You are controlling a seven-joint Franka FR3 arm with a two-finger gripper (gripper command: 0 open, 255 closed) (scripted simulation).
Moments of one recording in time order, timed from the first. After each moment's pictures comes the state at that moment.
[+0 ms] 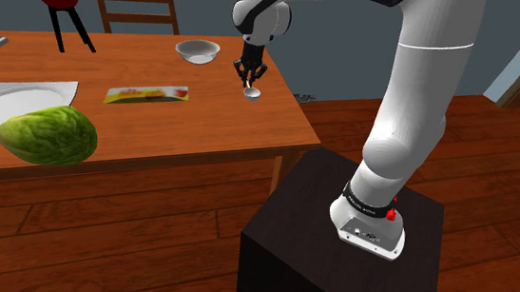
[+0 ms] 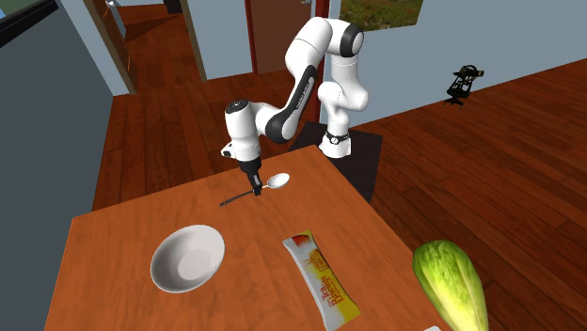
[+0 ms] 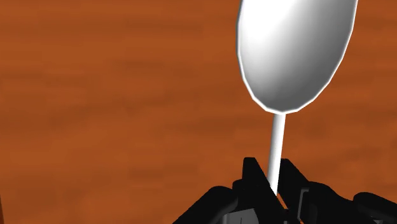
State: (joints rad) arm -0.20 0.25 -0.16 -2.01 0.20 2.27 0.27
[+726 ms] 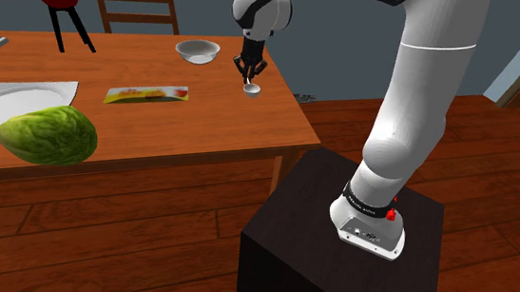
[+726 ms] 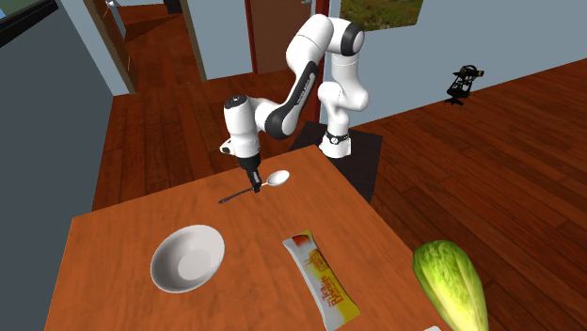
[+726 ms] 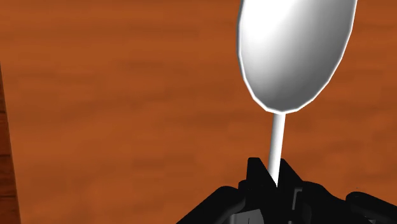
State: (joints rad) arm -0.20 0.23 -0.16 -1.99 0.19 2.23 0.28
